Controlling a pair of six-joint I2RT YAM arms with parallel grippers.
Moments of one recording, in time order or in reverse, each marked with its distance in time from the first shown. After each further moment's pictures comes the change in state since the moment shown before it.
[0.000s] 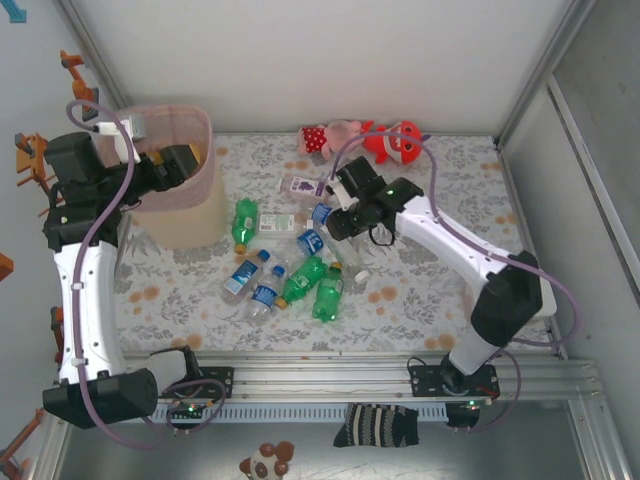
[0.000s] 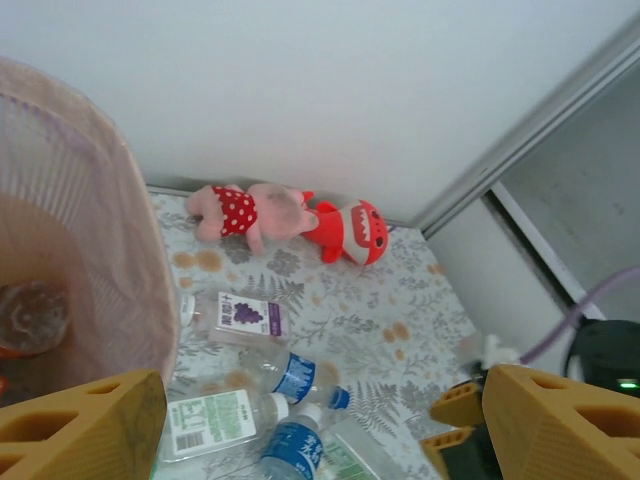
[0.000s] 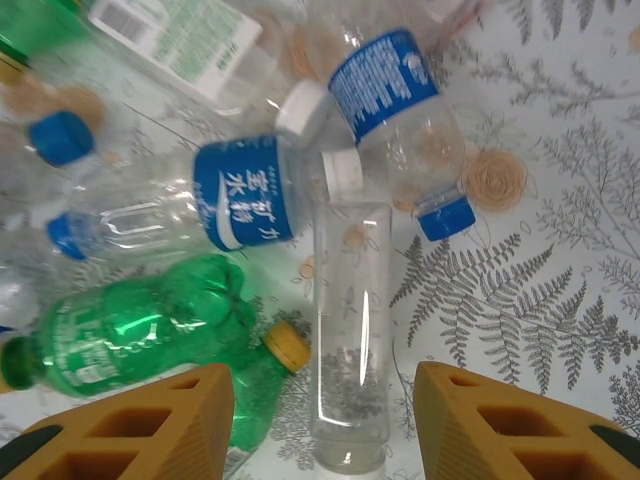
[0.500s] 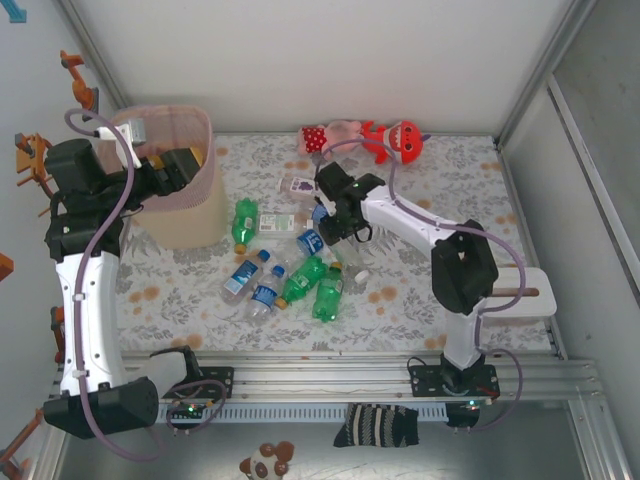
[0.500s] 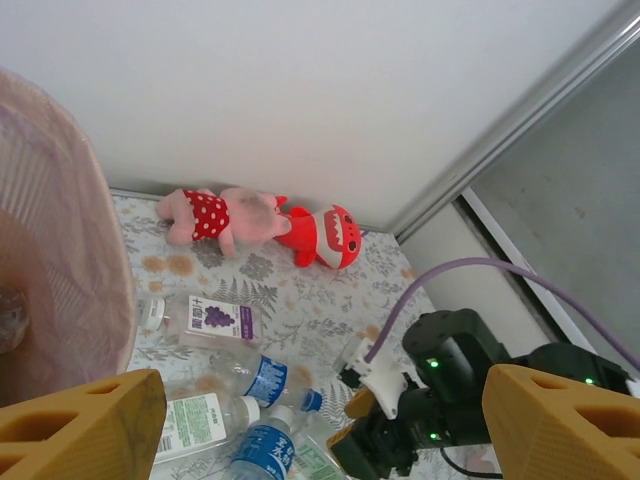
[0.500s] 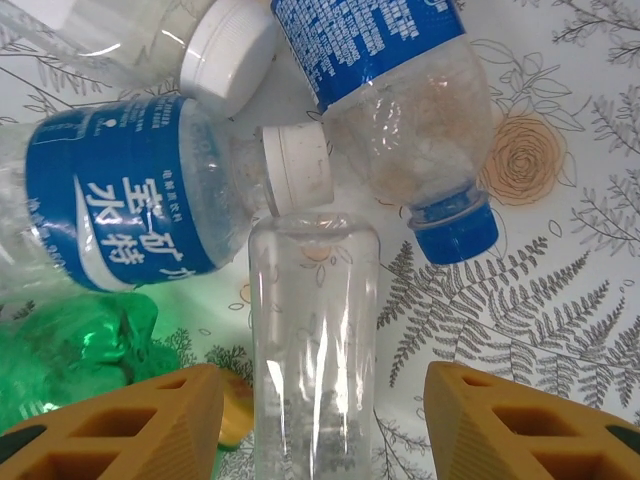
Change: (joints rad) left arm -0.013 -0.046 -0.040 0.041 0.026 -0.047; right arm 0.000 0.280 0.129 -0.049 0.066 -0.021
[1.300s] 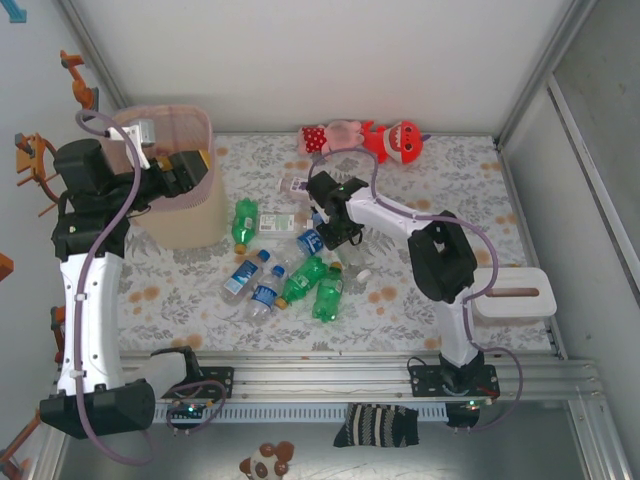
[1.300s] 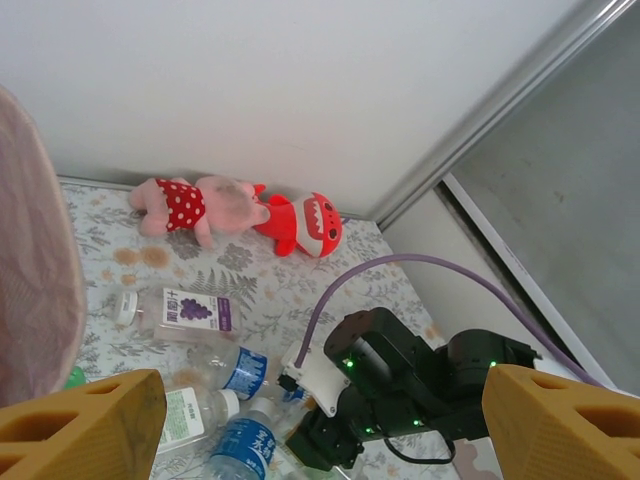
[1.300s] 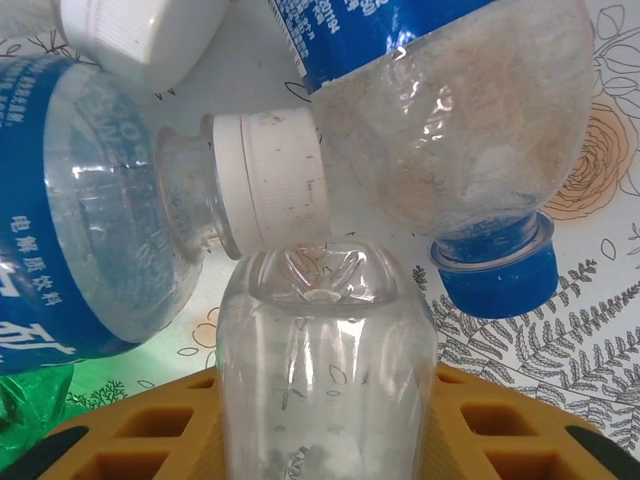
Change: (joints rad) left arm -0.060 -0.004 -0.015 0.018 -0.002 -0.014; right arm 0.010 0.129 0.043 -0.017 0.055 -0.018
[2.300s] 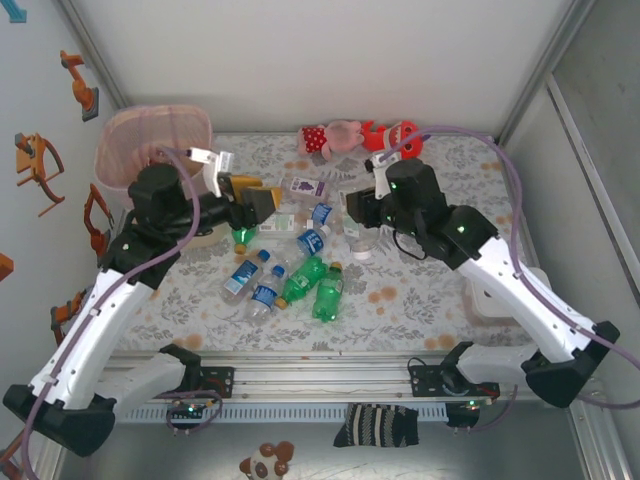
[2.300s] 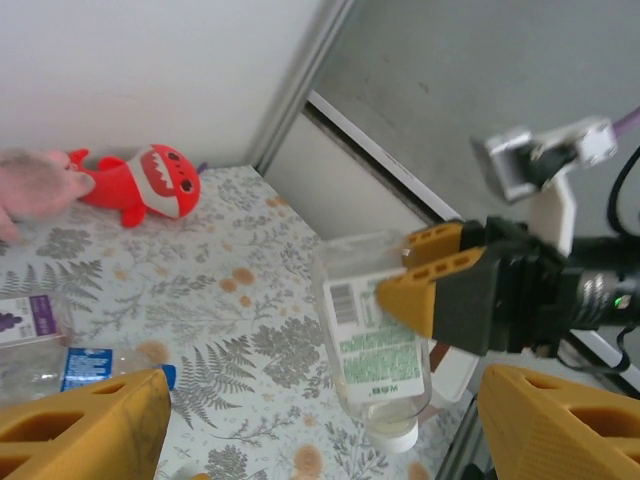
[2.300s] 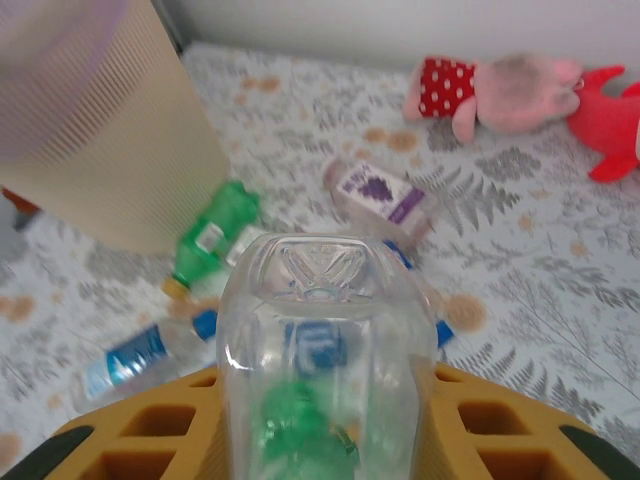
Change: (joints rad) left arm -0.568 -0.087 -0.207 0.260 -0.251 -0.027; right arm 0.048 -0.870 -0.276 0.269 -0.015 0.264
